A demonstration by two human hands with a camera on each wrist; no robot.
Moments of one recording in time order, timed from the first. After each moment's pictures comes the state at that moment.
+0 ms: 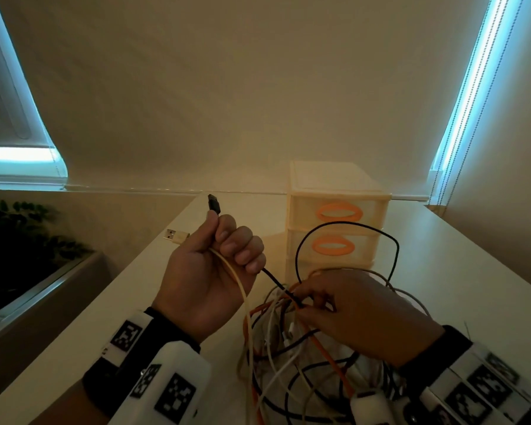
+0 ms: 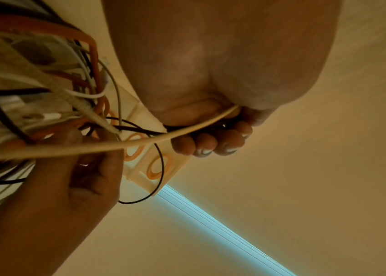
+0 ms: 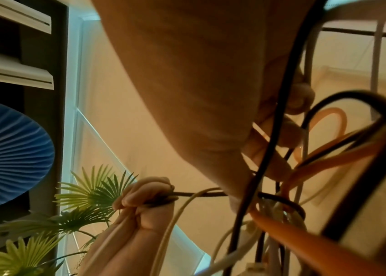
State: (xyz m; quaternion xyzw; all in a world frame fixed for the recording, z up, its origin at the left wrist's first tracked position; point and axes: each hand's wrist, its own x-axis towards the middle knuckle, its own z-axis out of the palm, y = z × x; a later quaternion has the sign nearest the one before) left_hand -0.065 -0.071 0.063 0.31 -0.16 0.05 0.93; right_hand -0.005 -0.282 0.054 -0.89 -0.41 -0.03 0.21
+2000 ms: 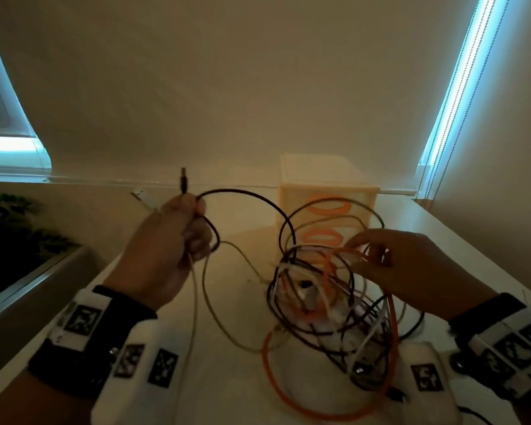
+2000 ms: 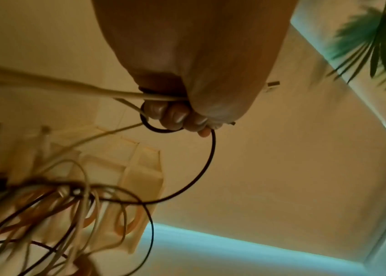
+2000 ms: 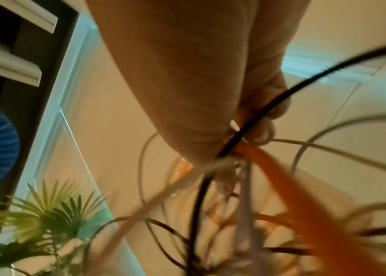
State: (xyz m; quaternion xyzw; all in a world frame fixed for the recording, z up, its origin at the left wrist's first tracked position) left_hand -0.059 -0.035 0.074 0.57 -0.01 0.23 0.79; right_hand 0.027 -0.350 0.078 -0.91 -0.31 -0.11 0.25
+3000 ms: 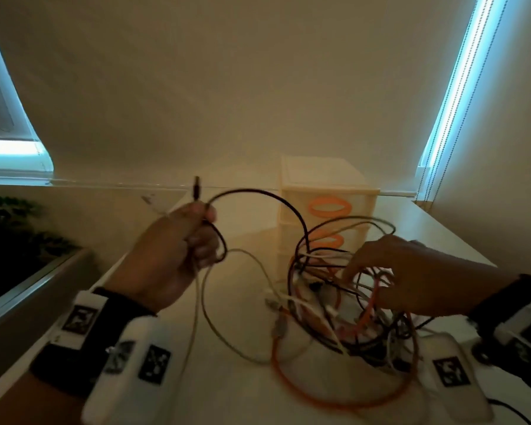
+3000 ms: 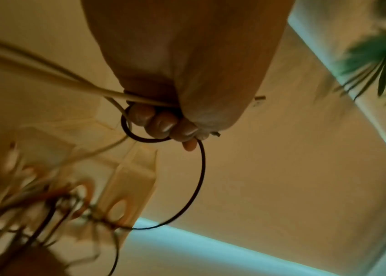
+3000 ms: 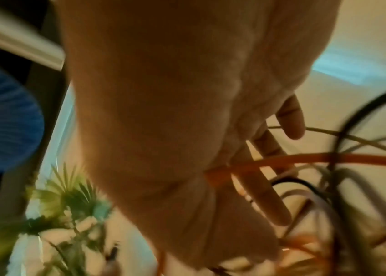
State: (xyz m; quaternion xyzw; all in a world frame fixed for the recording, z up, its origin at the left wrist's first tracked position) left_hand -0.063 -0.037 0.078 0.56 0.00 0.18 0.81; right_hand 0.021 -0.355 0.103 -0.91 -0.40 0.04 0.06
